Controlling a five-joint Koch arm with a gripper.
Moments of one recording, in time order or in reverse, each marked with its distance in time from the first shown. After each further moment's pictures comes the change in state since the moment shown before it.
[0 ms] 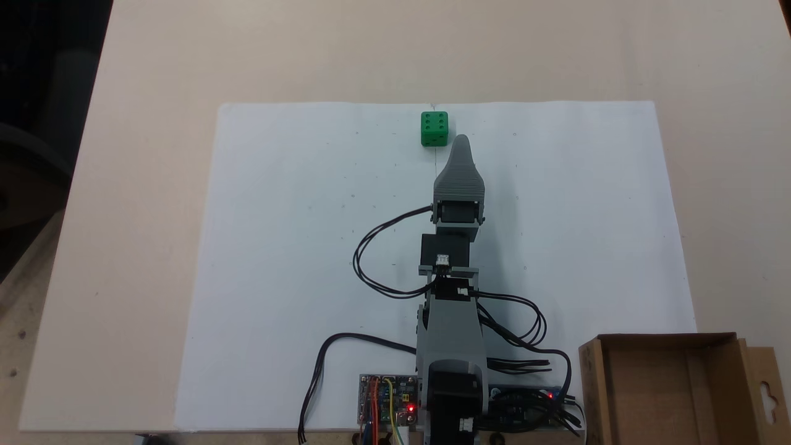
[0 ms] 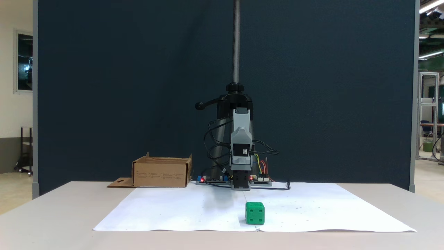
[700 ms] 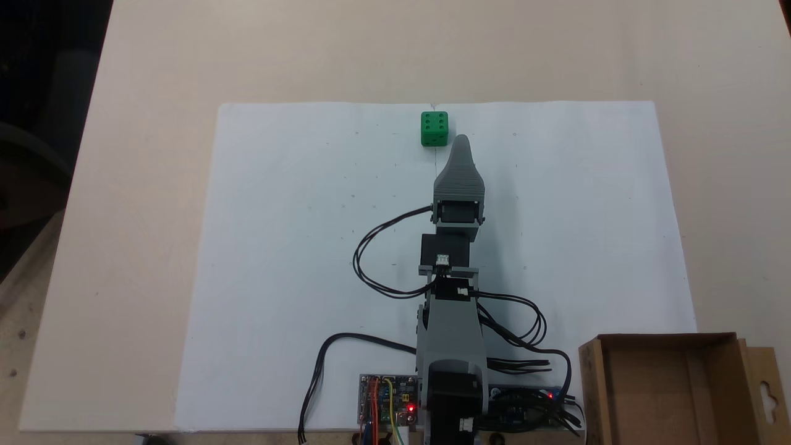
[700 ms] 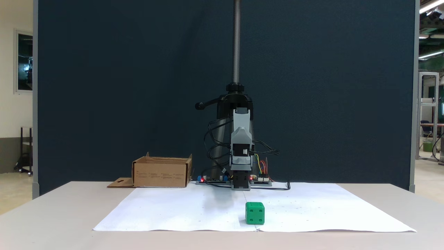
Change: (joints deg) arm 0.0 0.0 0.0 0.0 0.0
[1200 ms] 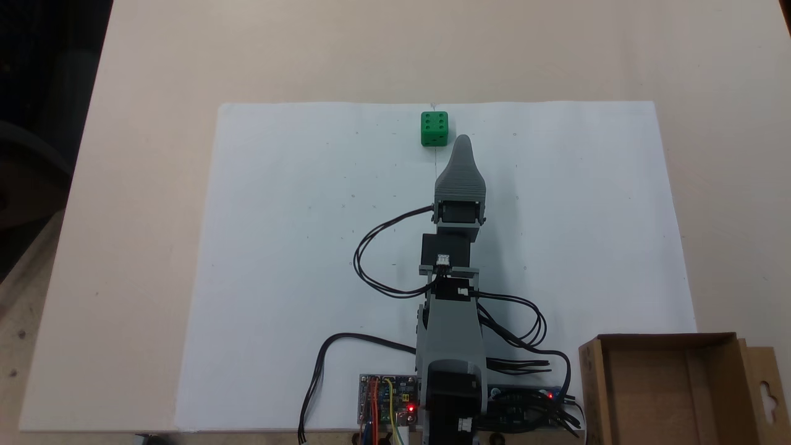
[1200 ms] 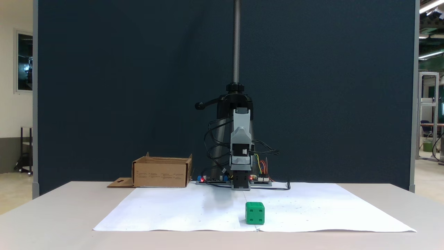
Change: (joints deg) arm 0.5 0.0 0.0 0.0 0.0
